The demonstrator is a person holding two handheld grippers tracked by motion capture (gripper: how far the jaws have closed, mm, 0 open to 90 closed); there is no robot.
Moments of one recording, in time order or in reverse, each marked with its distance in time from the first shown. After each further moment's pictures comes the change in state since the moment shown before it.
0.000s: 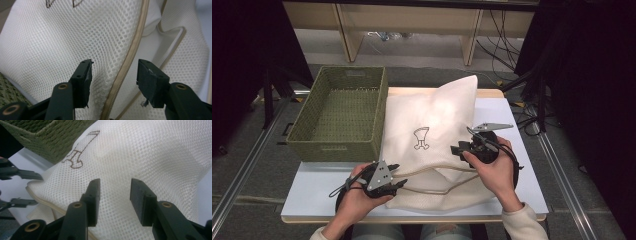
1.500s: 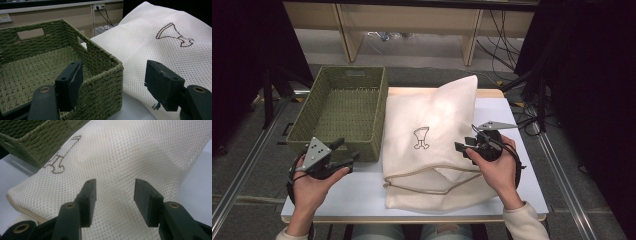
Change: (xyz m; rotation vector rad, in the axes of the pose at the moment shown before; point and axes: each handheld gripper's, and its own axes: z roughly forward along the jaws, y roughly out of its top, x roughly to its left) left arm 0.075 -0.027 -0.081 -0.230 0.340 -0.340; right arm -0.013 -0.002 0.003 -0.044 -0.049 0.012
